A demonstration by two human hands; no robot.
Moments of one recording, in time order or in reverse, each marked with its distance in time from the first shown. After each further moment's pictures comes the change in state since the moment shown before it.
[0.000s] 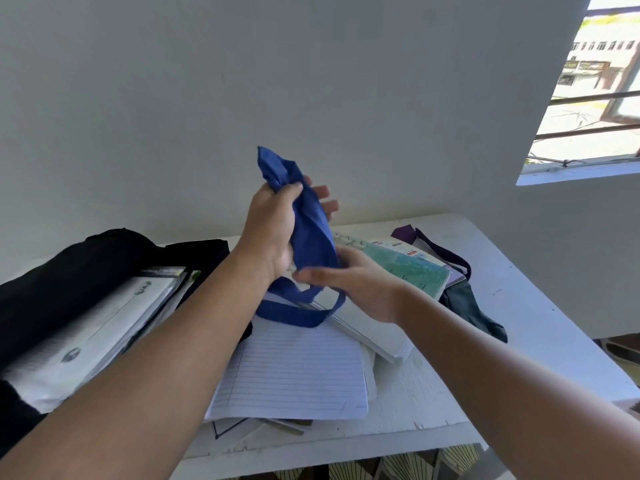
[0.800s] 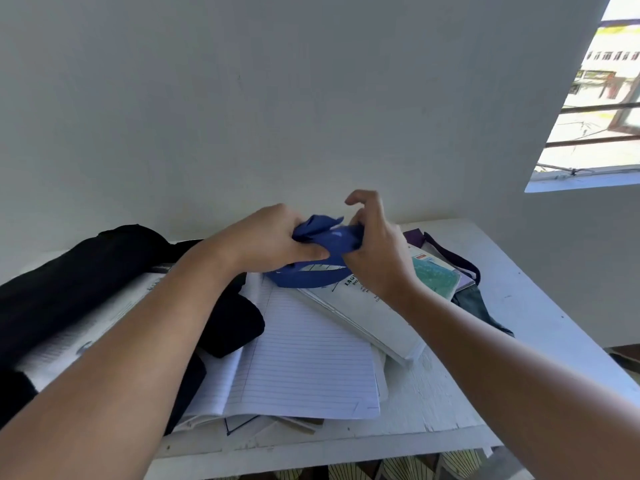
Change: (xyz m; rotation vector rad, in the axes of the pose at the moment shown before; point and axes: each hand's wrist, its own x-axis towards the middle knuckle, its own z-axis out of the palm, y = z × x) left_hand -0.011 0.040 -0.050 1.286 -0.460 0.091; right_hand 0.005 -0.026 0.005 -0.789 0.632 -0.410
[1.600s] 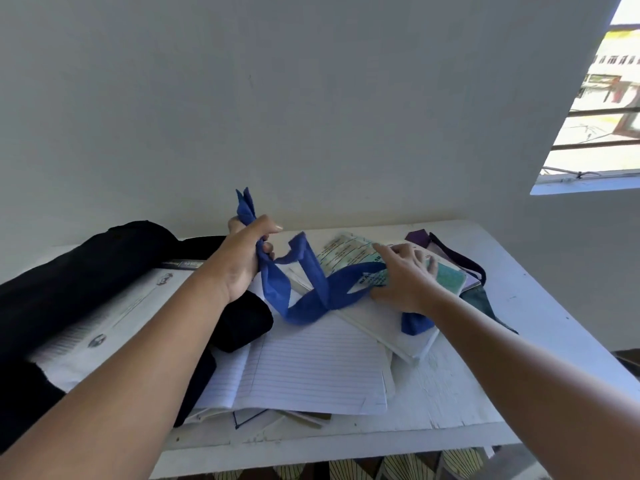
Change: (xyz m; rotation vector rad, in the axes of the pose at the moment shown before) left_hand 0.003 -0.074 0.028 -1.241 0.380 -0.282; right_hand -0.014 0.060 -0.003 -0.528 -0.538 0.394
